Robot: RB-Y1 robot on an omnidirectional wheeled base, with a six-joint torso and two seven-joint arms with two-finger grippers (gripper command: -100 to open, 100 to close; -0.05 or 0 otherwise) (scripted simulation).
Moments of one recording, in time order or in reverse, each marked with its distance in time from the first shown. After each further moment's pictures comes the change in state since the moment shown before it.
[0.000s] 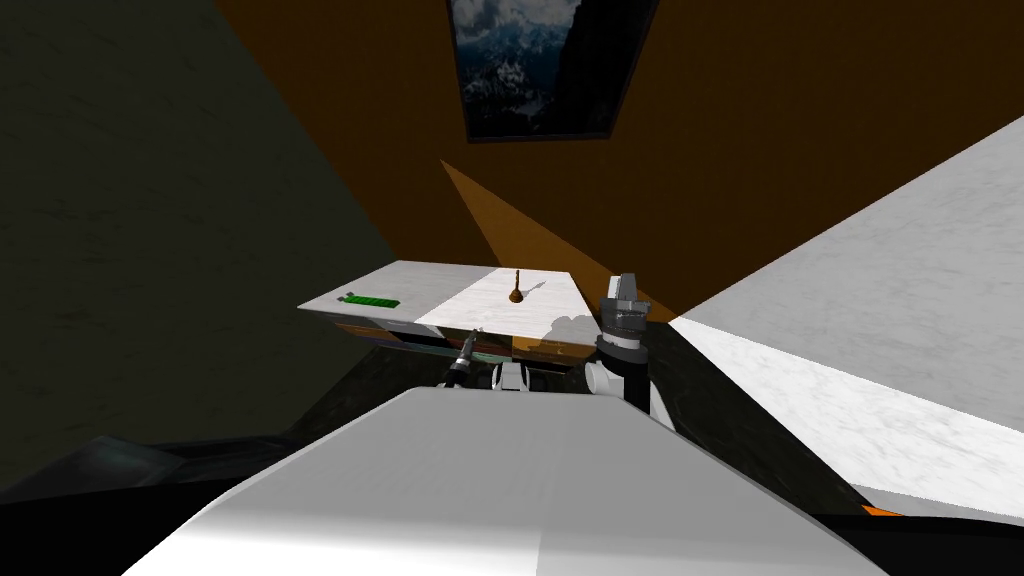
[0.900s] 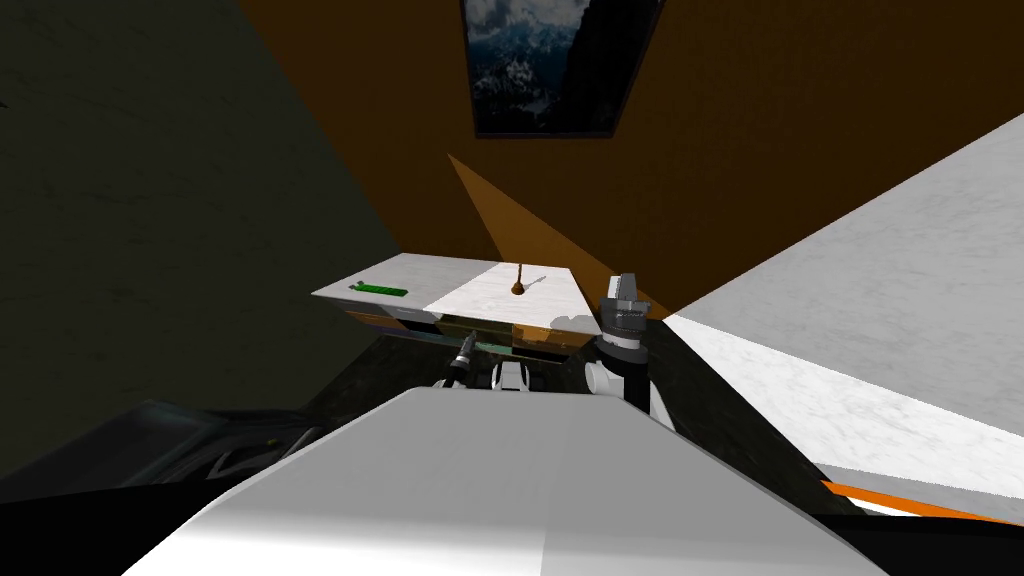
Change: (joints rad) left arm -0.013 0.013 -0.005 -0.015 -0.002 0.055 0.017; right arm -0.001 0.000 0.000 0.000 0.000 0.000 0.000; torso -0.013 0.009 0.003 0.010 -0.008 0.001
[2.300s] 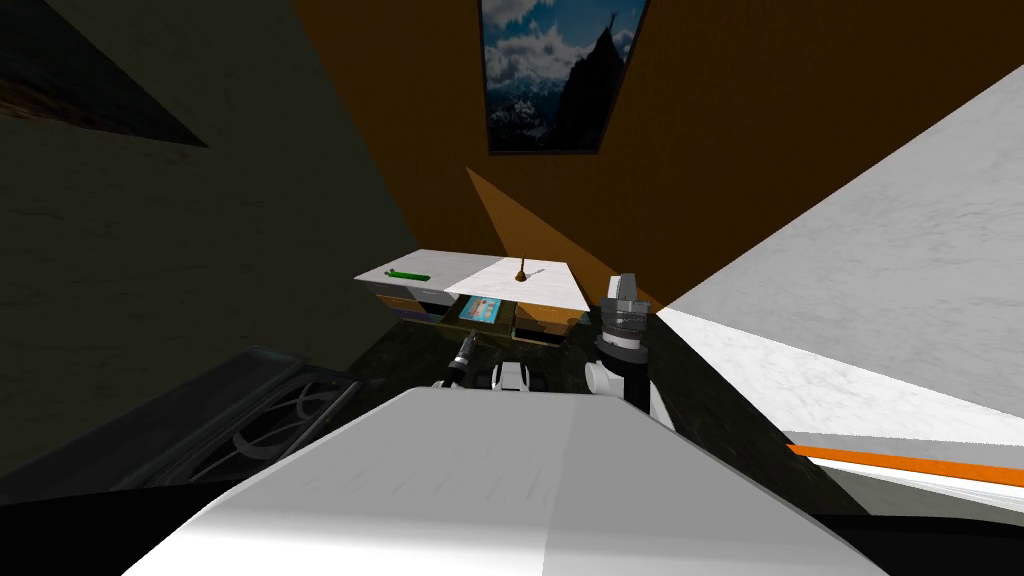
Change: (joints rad) left arm 0.030 0.018 -0.018 -0.045 -0.019 0.015 0.032; right arm 0.000 0.000 0.000 0.000 0.000 0.000 0.000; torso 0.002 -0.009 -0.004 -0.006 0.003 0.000
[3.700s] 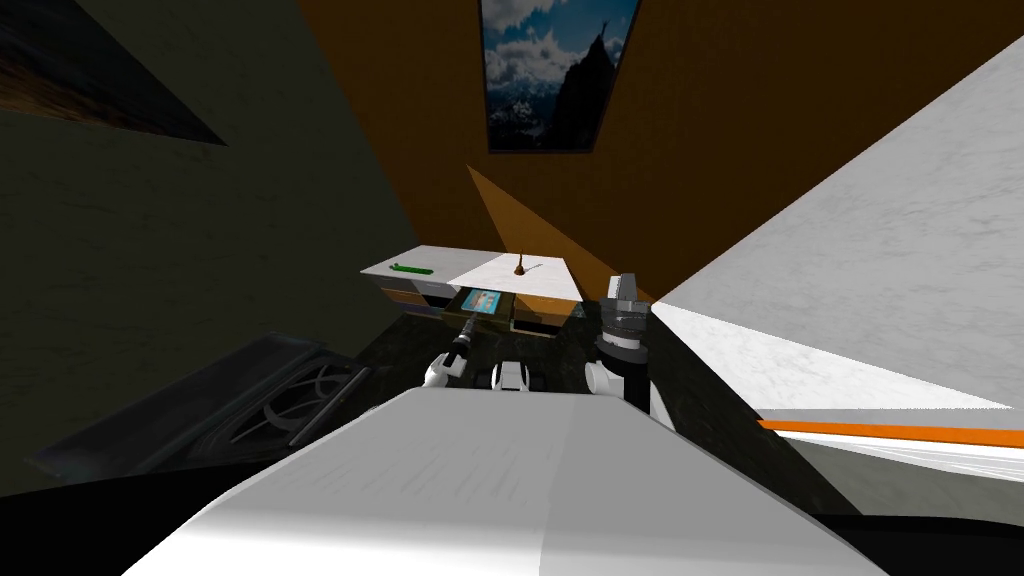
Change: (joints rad) left arm -0.164 0.048 -0.007 -0.065 0.021 0.260 0.083; right arm 0.000 0.000 0.000 0.000 0.000 0.000 0.000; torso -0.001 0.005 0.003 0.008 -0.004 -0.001
